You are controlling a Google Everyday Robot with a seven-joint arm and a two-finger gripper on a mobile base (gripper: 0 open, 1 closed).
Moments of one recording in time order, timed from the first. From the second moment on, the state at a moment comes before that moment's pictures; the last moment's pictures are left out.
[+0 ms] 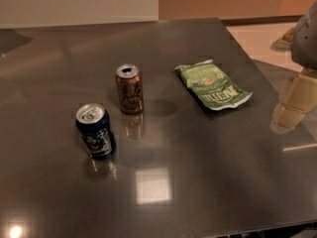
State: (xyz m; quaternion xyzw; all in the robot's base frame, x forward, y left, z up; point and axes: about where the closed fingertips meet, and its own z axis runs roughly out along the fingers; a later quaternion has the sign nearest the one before) arm 0.438 -0.217 0.976 -0.60 0.78 -0.03 0.16
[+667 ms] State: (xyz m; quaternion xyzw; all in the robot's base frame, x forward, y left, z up) arm 0.445 -0.192 0.979 -0.62 0.77 -0.01 0.18
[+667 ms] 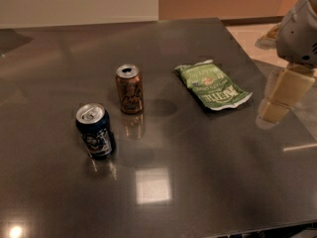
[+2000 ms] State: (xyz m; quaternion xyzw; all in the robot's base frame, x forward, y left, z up) arm 0.429 -0.024 0.973 -0.67 0.66 0.16 0.30
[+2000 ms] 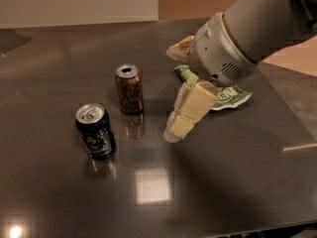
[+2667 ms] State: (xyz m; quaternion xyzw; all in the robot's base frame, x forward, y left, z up) arm 0.389 0.047 0.935 -0.70 0.63 0.19 0.29
